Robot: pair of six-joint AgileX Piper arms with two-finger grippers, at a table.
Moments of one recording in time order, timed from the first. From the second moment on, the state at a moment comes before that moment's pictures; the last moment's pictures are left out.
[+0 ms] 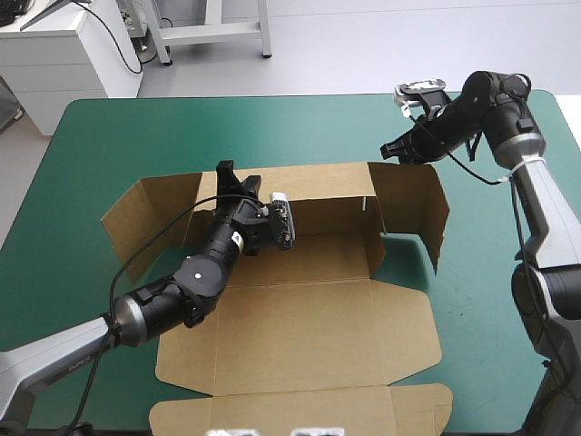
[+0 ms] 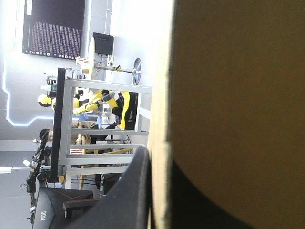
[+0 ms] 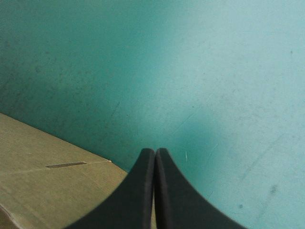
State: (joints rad) left arm -0.83 1.43 -0.90 1.74 0.52 -0.62; right arm 0.11 1.90 -1.93 0.31 1.24 -0.28
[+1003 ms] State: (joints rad) left arm -0.83 1.43 -0.90 1.73 0.53 -0.62; right arm 0.13 1.44 -1.28 0.44 0.97 -0.52
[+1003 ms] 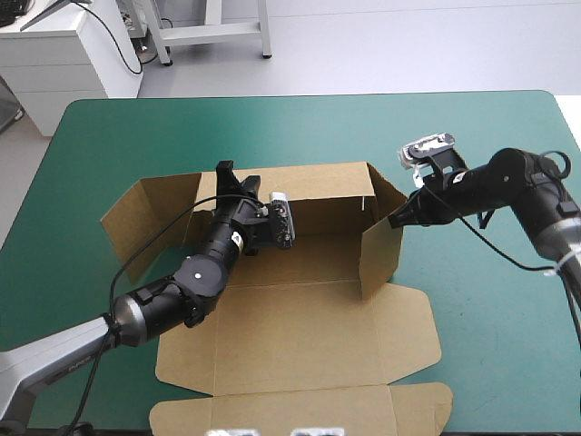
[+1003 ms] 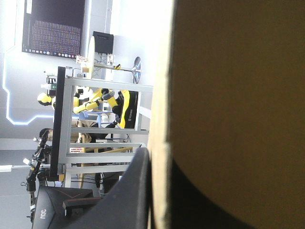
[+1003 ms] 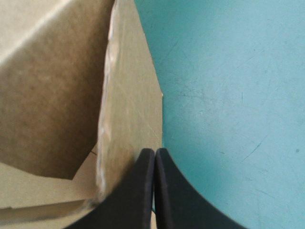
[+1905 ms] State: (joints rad) left arm -0.83 1.43 -0.90 1.73 0.52 -0.57; right arm 0.13 1.24 -0.83 0.95 0.71 -1.36
